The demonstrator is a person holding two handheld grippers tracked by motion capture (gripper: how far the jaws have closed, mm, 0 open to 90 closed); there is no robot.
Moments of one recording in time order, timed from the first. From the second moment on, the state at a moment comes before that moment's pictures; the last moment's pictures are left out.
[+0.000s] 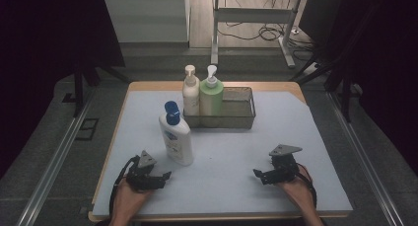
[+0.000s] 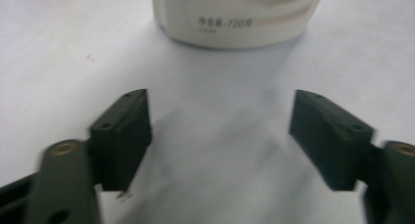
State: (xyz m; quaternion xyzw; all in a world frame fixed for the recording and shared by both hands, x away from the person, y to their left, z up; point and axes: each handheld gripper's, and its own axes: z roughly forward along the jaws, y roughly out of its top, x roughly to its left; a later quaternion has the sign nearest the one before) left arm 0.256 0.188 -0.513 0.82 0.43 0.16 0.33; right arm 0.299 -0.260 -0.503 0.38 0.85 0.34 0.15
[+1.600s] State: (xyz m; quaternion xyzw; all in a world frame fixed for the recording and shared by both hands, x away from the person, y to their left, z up) left arm 0.255 0.192 -0.523 0.82 0.44 0.16 0.33; right arm 0.314 -0.112 -0.443 0.26 0.86 0.44 0.07
